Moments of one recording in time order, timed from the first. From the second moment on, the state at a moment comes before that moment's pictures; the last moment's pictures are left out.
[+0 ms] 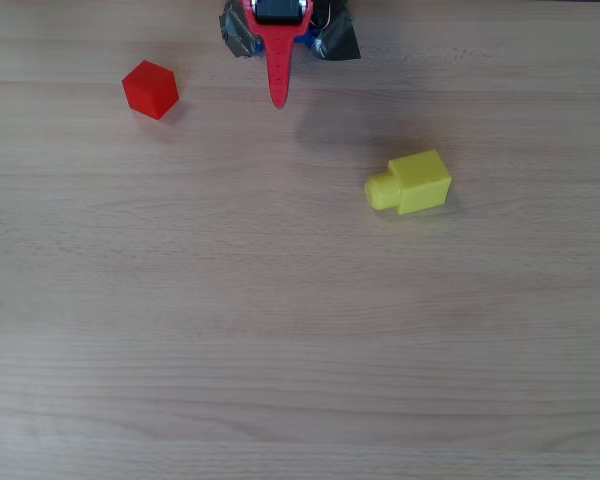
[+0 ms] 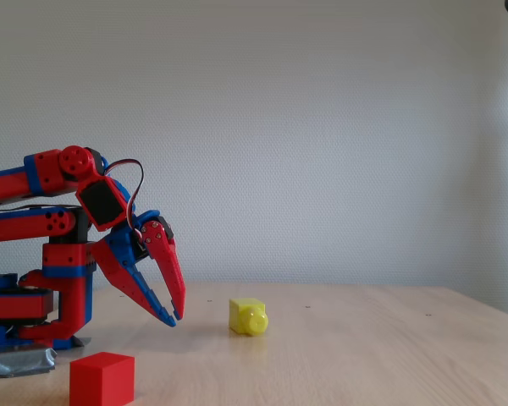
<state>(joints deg) 0.3 188.8 172.8 67.8 1.1</state>
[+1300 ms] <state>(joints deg) 6.1 156.4 134.9 62.5 7.2</state>
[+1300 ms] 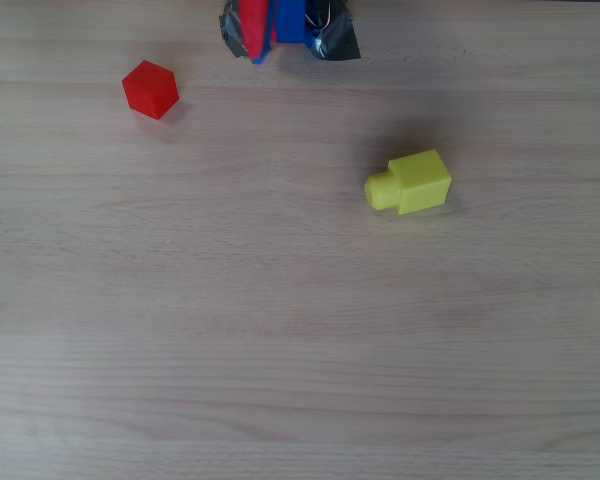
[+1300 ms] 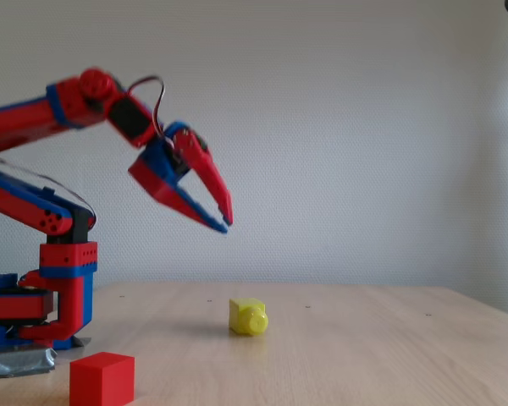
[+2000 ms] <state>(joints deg) 34.5 124.5 122.3 74.8 -11.2</state>
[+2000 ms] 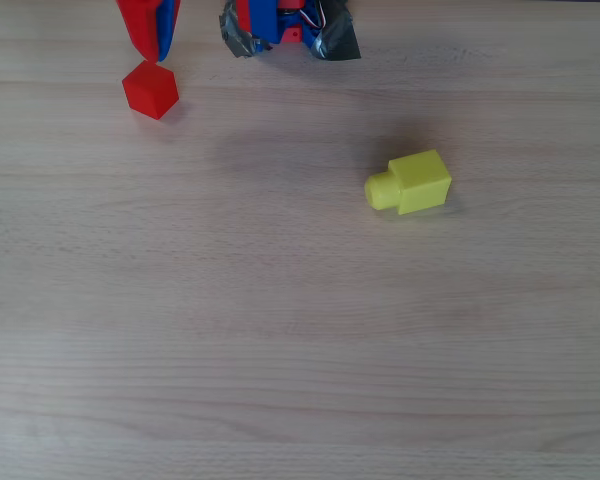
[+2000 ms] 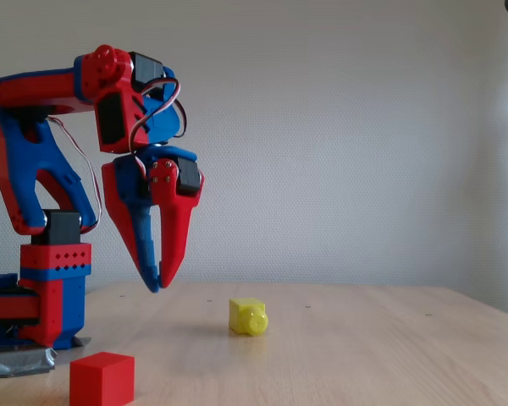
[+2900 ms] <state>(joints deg) 49.7 115.4 122.3 79.2 -23.3</state>
